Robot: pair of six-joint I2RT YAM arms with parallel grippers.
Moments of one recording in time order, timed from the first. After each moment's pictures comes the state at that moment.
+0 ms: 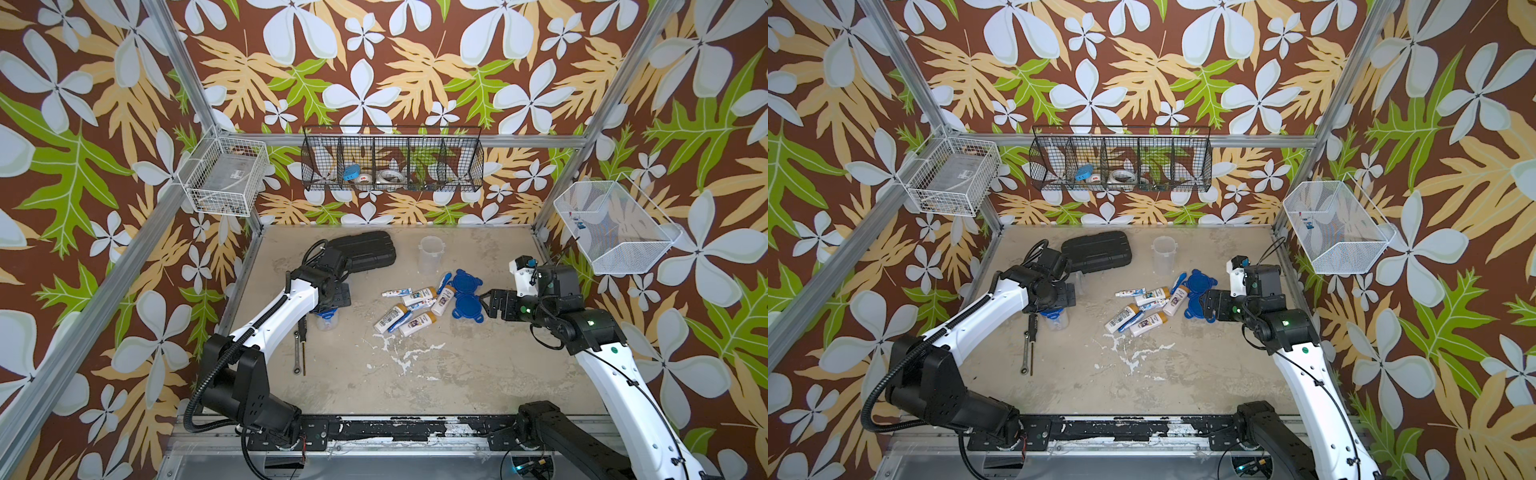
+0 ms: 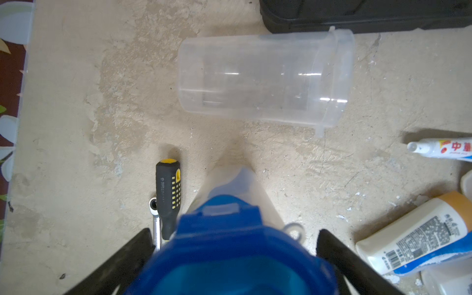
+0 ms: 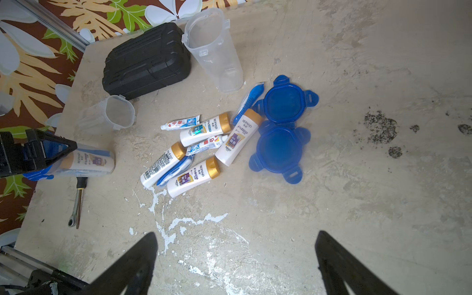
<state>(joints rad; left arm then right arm) -0.35 1.50 1.19 -0.92 -0.30 -0.54 0.15 0.95 1.08 -0.91 -0.20 0.24</state>
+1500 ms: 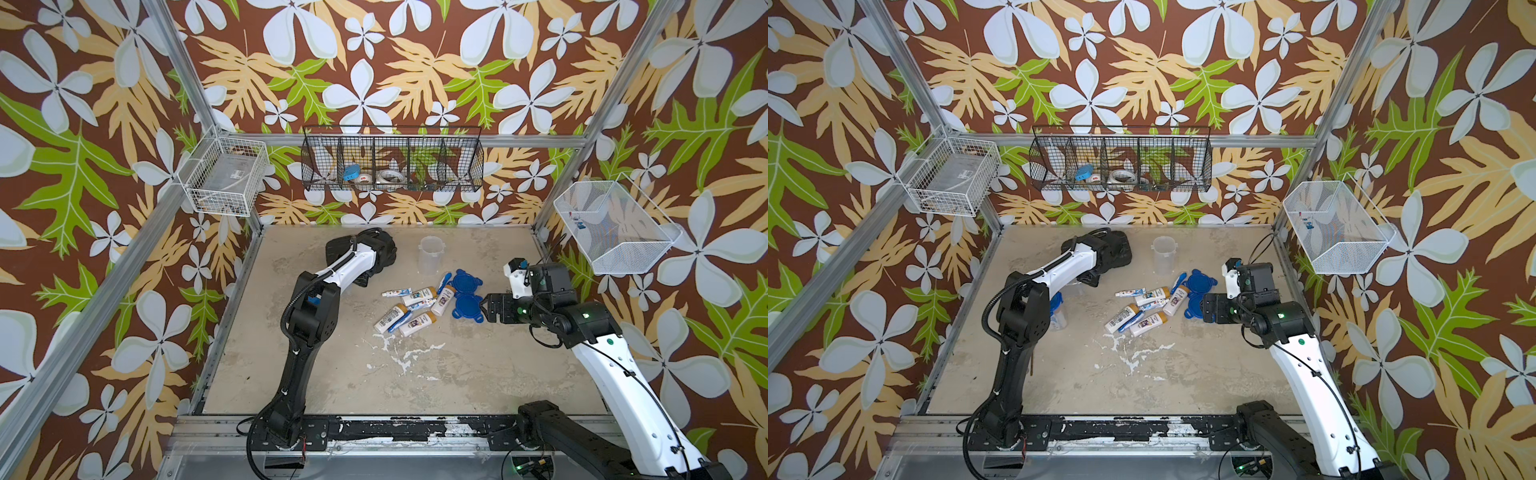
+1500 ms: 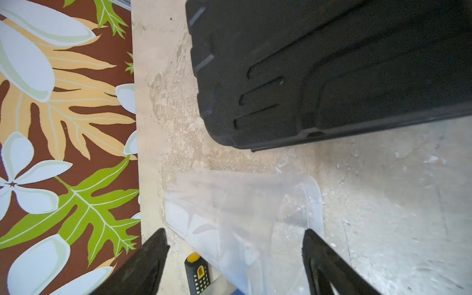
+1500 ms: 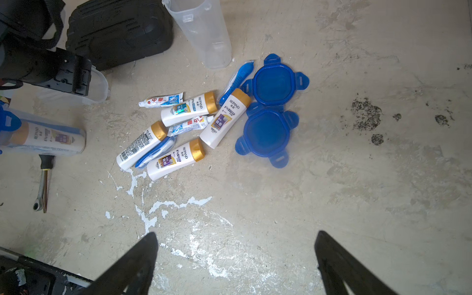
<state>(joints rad) -0.49 2.28 1.95 -1.22 -0.78 -0.41 0.20 1.00 1.11 -1.00 -0.14 0.18</state>
